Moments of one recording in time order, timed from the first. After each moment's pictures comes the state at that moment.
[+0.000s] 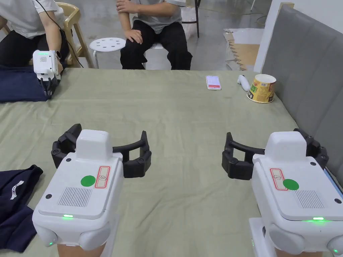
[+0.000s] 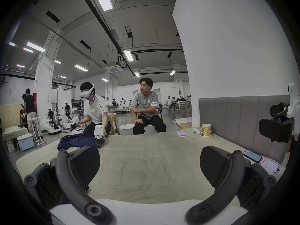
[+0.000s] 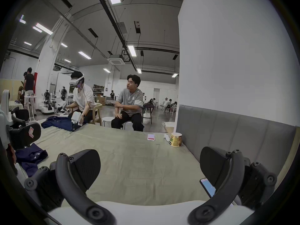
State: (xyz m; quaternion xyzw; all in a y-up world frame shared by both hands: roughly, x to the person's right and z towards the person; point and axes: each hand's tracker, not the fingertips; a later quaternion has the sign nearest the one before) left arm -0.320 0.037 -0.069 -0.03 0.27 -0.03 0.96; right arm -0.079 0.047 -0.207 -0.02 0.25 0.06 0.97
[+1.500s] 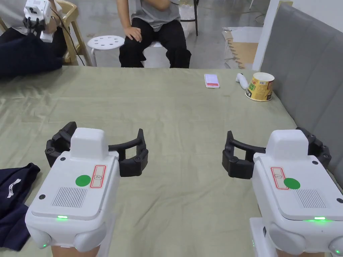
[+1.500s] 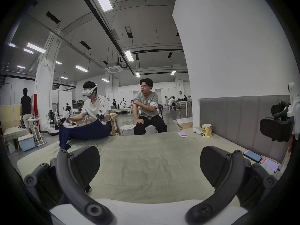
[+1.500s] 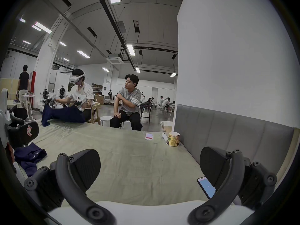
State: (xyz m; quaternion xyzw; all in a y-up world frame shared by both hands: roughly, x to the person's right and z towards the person) left arm -0.316 0.039 -0.065 -0.02 0.27 -0.03 0.96; right arm -0.075 0.049 -0.205 -0.02 0.24 0.06 0.97
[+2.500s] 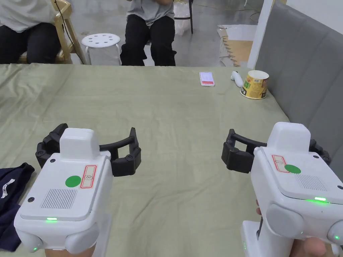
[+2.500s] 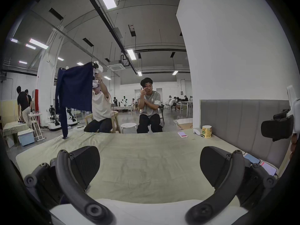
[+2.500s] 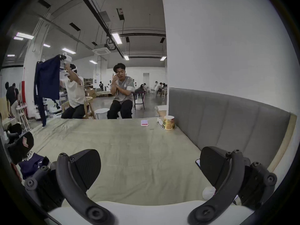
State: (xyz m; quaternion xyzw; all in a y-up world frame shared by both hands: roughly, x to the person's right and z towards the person) left arm -0.316 0.039 -0.061 -0.02 0.28 -0.01 0.96; right arm -0.072 0.063 -0.205 -0.11 0.19 0.03 0.98
